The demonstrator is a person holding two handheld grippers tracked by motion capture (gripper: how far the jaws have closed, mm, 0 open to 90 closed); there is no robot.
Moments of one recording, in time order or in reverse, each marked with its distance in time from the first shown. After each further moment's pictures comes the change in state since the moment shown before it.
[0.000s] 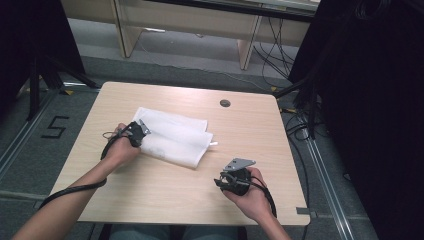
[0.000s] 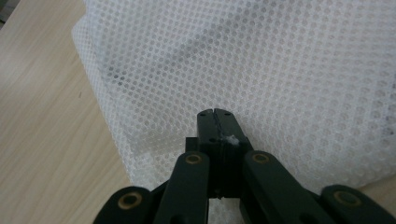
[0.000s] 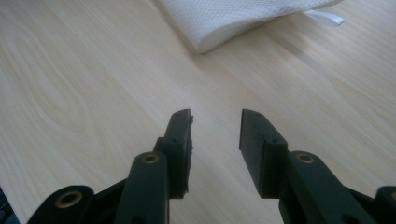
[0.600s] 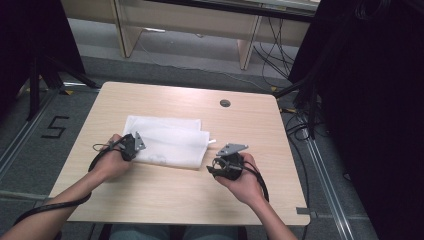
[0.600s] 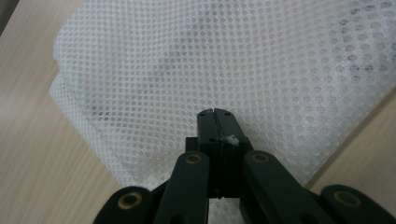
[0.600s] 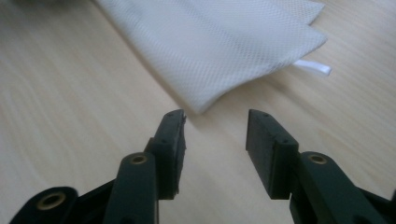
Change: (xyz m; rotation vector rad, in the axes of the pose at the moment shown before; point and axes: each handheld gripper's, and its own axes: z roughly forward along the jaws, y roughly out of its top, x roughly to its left) left arm -0.019 -0.034 -0.026 -0.073 -0.048 0.129; right arm -0.010 0.044 0.013 -0.026 0.008 -0.009
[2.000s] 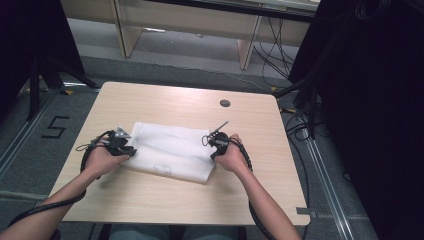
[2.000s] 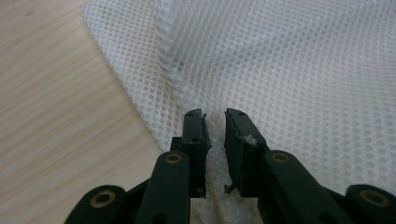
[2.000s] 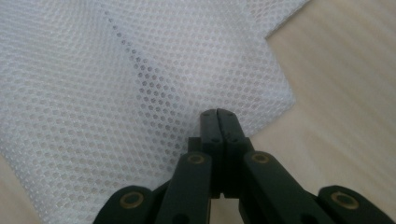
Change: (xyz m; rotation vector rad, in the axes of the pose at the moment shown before) left arm 0.017 -0.021 -0.004 -0.109 -0.202 -0.457; right arm -0.050 0.035 0.074 0.389 -0.005 0.068
